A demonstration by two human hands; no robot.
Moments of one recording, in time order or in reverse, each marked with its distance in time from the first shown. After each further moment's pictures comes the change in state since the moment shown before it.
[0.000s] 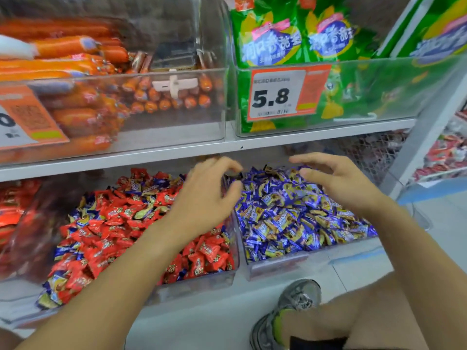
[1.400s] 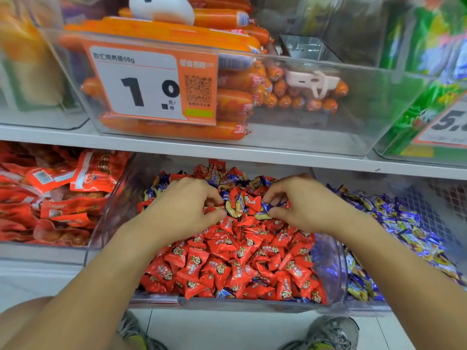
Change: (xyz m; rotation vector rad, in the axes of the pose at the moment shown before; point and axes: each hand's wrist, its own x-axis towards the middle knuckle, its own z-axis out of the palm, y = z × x) left_hand -0.067 -0.134 -0.090 0.152 -0.189 -0.276; right_hand 0.073 -0.073 0.183 -0.763 -0.437 -0.258
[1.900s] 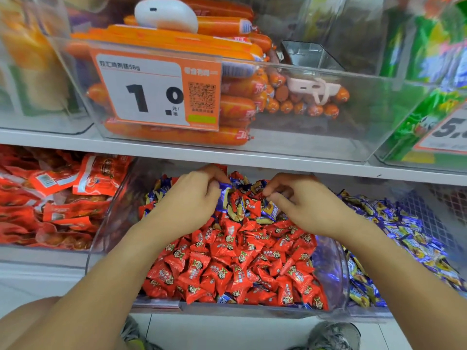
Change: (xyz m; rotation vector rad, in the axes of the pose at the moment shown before) left_hand 0.010 0.008 0.000 -0.312 0.157 -0.094; right_hand -0.002 0.001 0.000 0.270 0.153 -0.045
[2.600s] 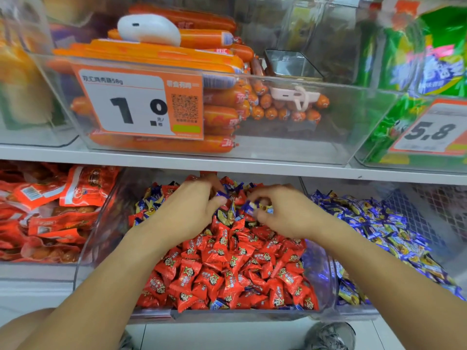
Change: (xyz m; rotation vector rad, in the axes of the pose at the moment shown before) left_hand 0.010 0.005 0.005 0.220 -0.140 0.039; right_hand 0.004 -0.008 0.007 -0.215 -0.124 0.063
